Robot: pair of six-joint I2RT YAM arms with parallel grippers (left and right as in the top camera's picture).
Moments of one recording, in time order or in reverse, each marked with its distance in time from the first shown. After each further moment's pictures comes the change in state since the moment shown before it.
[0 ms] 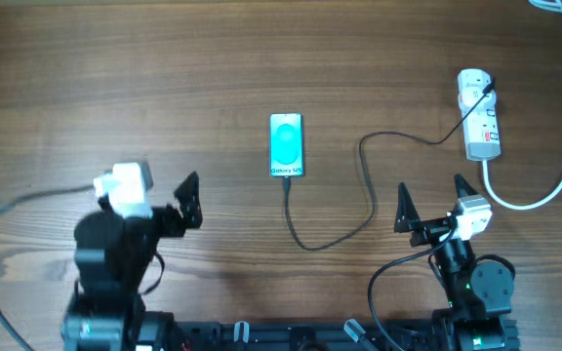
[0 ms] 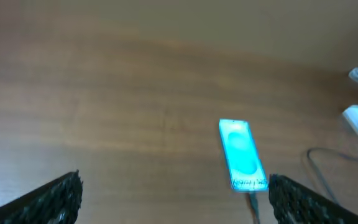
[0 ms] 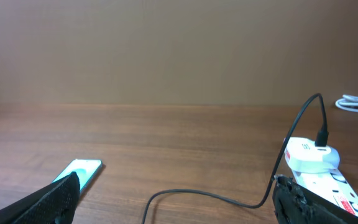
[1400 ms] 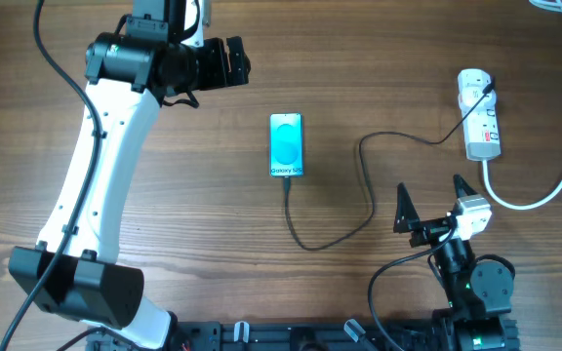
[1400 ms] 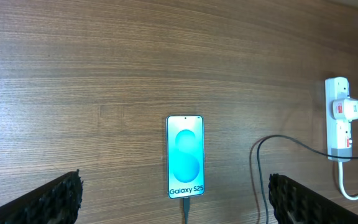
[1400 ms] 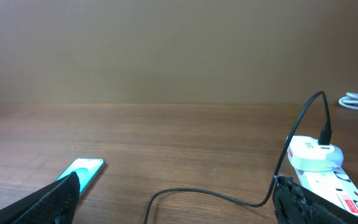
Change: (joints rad) left arm -0.165 1.271 1.298 -0.600 0.076 -0.100; right arm 0.000 0.002 0.000 -0.002 -0.007 0.008
